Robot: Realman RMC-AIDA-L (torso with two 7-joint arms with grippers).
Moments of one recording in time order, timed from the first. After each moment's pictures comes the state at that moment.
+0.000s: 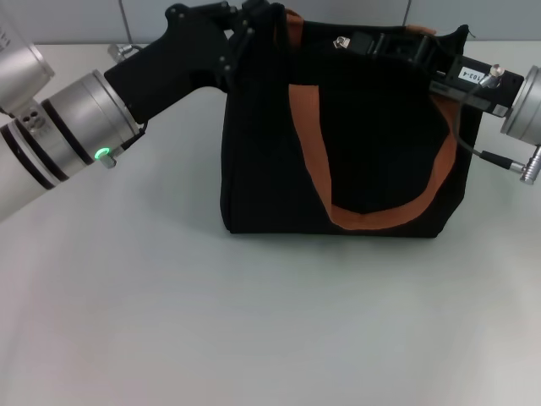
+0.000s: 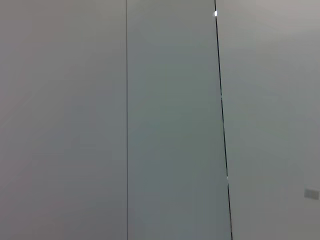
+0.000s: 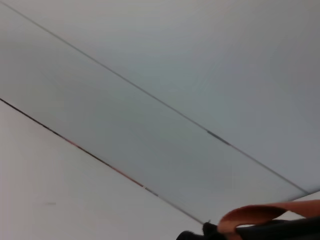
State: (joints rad) left arm -0.68 -2.08 1.05 0.26 1.07 1.39 -0.75; right arm 0.63 2.05 -0.88 -0.45 -1.45 -1.37 2.00
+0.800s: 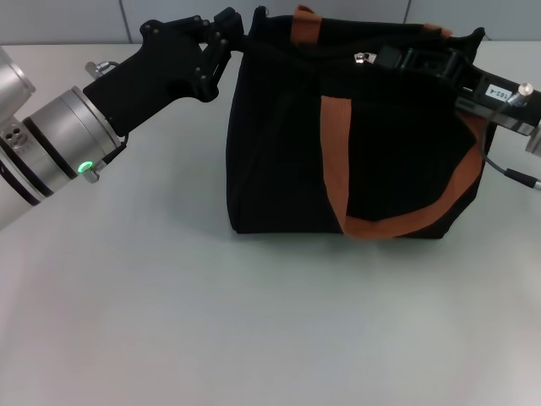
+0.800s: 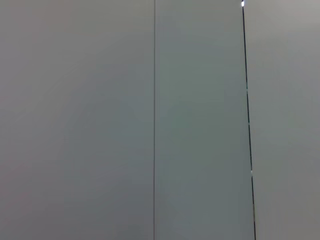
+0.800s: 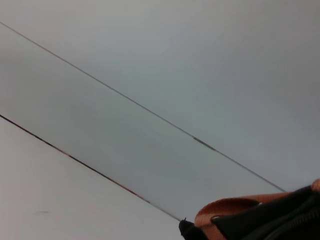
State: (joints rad) left arm -0.62 -2.08 1.05 0.27 1.04 1.37 -0.74; right arm 0.56 2.05 -0.87 -0.47 -1.44 -1.39 2.00
